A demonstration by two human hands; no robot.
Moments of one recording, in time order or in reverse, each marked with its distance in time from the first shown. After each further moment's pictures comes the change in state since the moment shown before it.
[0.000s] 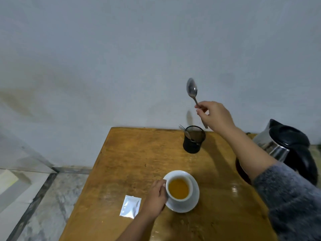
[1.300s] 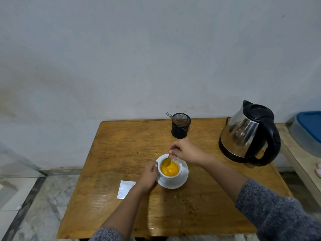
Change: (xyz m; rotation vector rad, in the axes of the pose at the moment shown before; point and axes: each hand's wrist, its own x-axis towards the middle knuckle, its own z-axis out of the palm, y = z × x) left_hand 0.014 -0.010 -0.005 0.005 -0.084 0.008; right_hand -0.126 -0.015 0.061 0.161 -0.568 0.098
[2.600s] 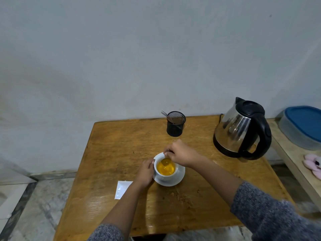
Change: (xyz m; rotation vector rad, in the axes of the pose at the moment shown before) left_hand 0.002 0.008 -0.005 -0.036 -0.006 0.013; right_hand -0.013 -0.018 0.012 -0.145 -0.001 0.025
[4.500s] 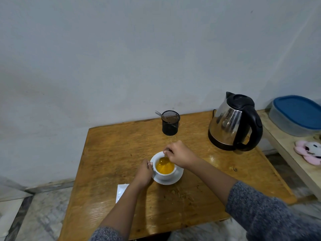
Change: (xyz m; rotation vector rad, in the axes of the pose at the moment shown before) left_hand 0.000 0.008 -0.005 0.176 -0.020 -0.068; right_hand -0.009 0.007 0.015 0.059 0.147 0.072
